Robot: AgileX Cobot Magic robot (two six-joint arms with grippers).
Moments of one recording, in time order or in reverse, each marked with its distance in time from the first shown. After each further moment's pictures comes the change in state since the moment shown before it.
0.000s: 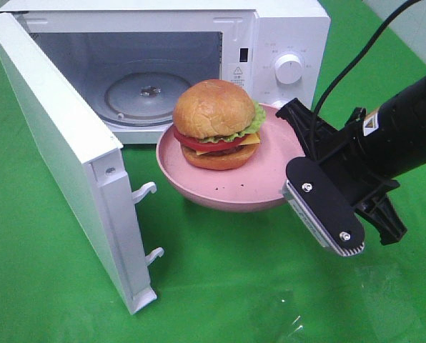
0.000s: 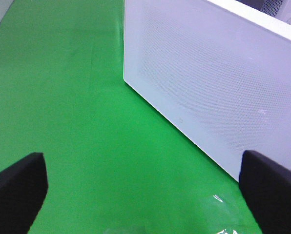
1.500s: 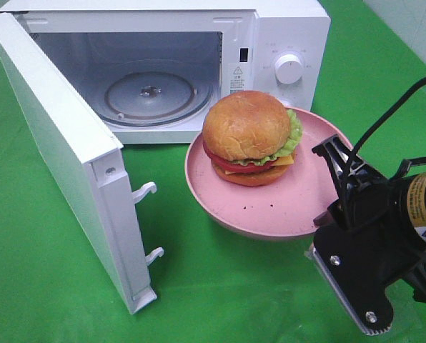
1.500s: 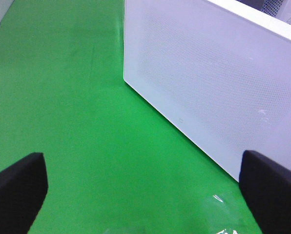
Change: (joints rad) left arm 0.000 0.000 0.000 0.000 0.000 0.000; right arm 0.181 -0.202 0.284 -0.844 -0.137 0.990
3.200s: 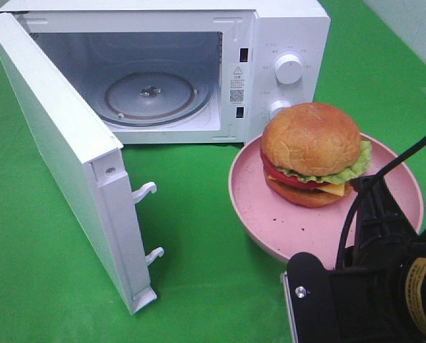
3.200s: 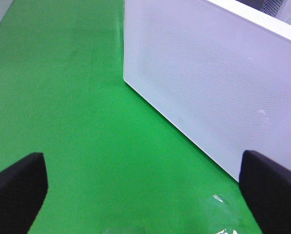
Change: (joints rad) left arm 0.000 0.000 0.000 0.000 0.000 0.000; right arm 0.550 -0.002 -0.006 -0.182 0.544 1.048
